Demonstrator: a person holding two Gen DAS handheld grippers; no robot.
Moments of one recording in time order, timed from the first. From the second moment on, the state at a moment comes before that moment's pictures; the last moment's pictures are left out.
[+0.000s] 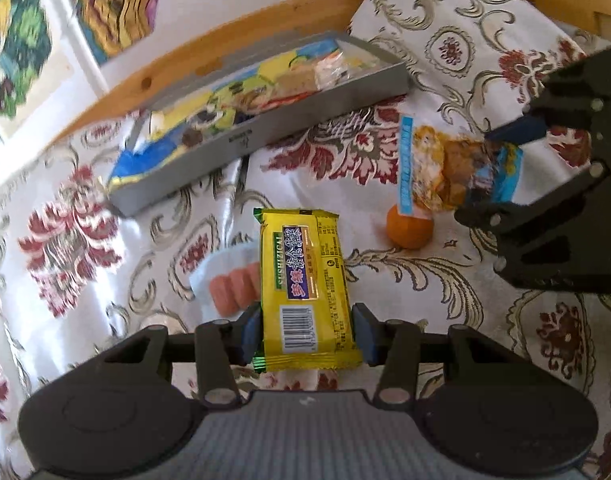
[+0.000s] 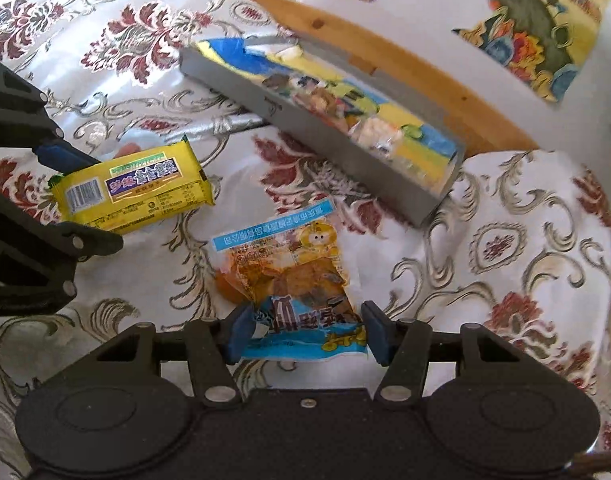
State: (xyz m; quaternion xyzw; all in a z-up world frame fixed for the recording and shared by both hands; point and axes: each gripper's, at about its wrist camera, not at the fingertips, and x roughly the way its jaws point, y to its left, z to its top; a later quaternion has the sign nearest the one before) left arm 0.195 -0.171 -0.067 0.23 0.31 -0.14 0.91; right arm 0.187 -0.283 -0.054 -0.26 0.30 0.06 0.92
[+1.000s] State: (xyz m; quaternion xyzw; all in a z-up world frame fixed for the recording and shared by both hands) left arm 0.263 -0.165 0.010 0.20 0.15 -0.06 0.97; right arm 0.222 -0.303 0.005 -0.14 0.08 -0.06 0.99
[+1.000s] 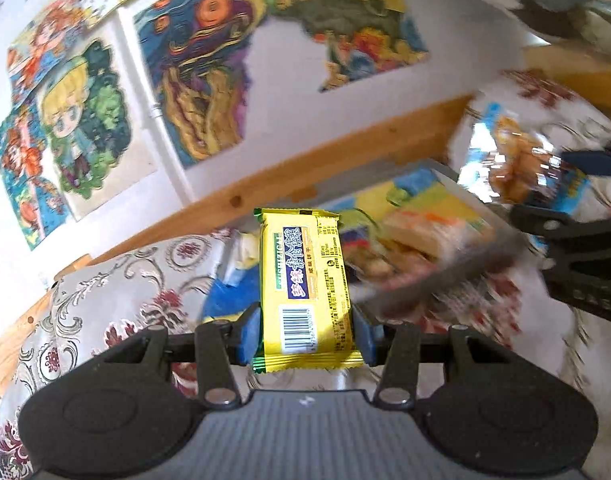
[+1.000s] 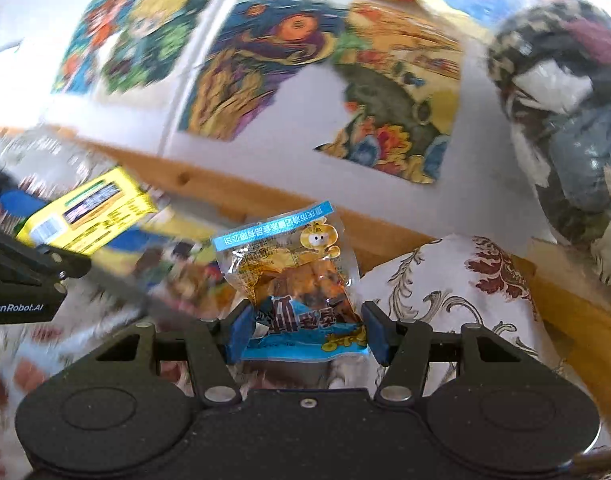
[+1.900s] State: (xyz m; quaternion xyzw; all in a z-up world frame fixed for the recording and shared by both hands) left arm 0.385 -0.205 0.014 0.14 0.19 -0.06 0.97; right arm 0.332 -0.346 -0.001 0.03 0.14 -0.03 0.99
